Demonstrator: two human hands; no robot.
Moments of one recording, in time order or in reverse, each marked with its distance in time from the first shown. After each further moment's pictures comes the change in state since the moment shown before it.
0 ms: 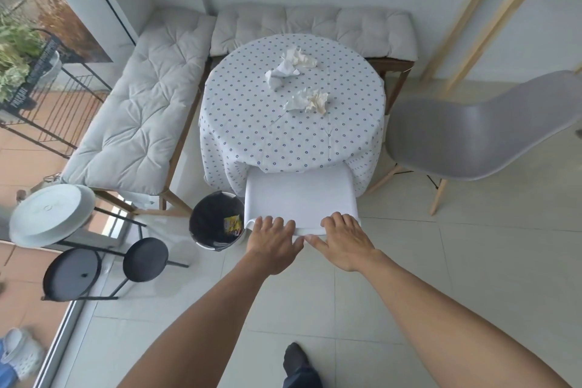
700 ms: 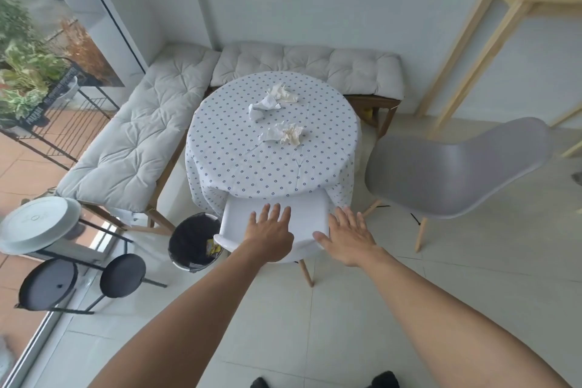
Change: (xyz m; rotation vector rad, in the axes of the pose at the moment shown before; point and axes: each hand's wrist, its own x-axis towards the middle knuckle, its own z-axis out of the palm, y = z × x) left_hand 0.068 0.092 -0.086 -0.153 -0.099 -0.134; right_hand 0.006 0.117 -0.097 -0.041 -0.109 0.034
